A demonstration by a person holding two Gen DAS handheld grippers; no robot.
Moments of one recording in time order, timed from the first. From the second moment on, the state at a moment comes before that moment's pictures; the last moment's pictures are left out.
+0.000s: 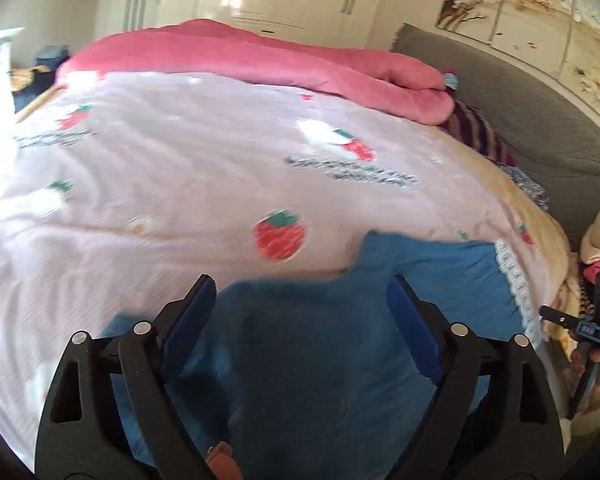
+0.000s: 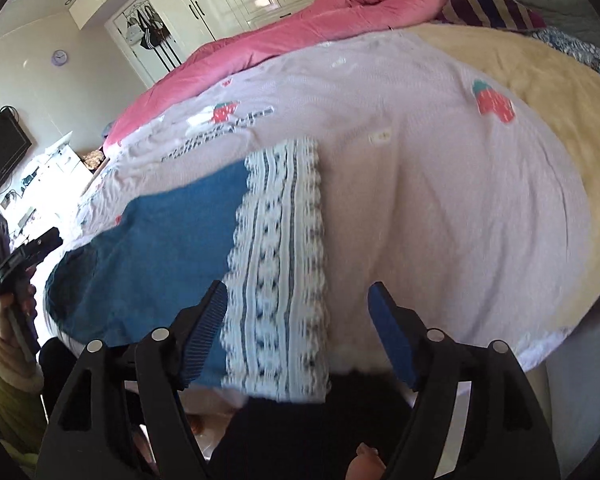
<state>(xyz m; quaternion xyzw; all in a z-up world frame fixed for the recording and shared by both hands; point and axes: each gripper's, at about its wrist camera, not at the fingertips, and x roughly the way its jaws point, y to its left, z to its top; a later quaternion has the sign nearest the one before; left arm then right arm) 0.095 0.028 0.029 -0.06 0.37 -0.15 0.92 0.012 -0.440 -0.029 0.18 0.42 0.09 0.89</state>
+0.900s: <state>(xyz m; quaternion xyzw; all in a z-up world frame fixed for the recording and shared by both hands) 0.059 0.107 -0.038 -0.04 0.43 0.00 0.90 0.021 -0.423 -0.064 0.15 0.50 0.06 0.85</state>
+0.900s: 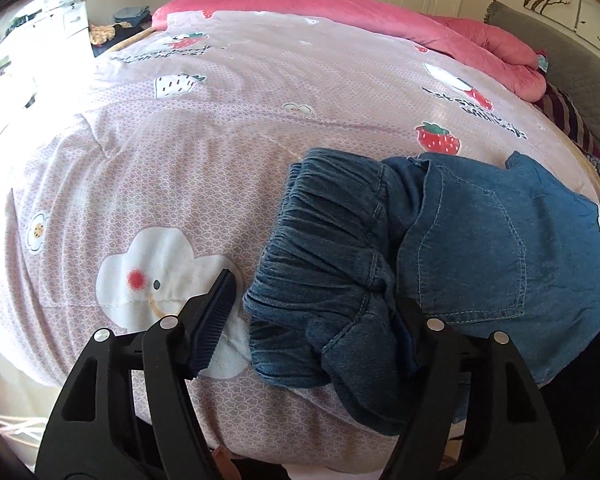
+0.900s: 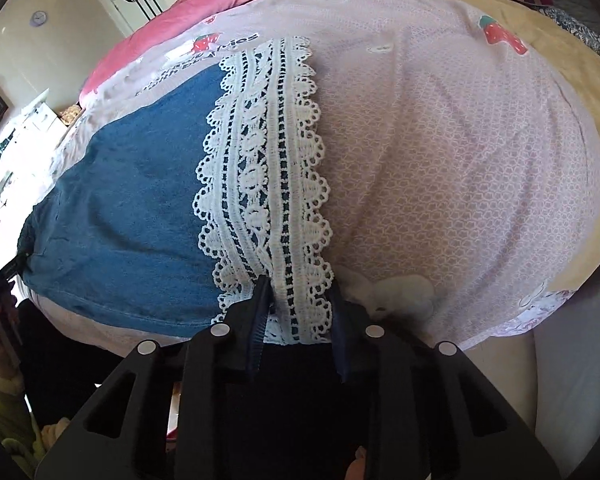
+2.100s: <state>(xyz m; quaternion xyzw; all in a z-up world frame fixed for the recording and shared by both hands) 0.163 -0.283 0.015 0.16 0.39 -0.39 0.81 0.012 -0.439 -0.057 0.23 0.46 0.13 0.85</state>
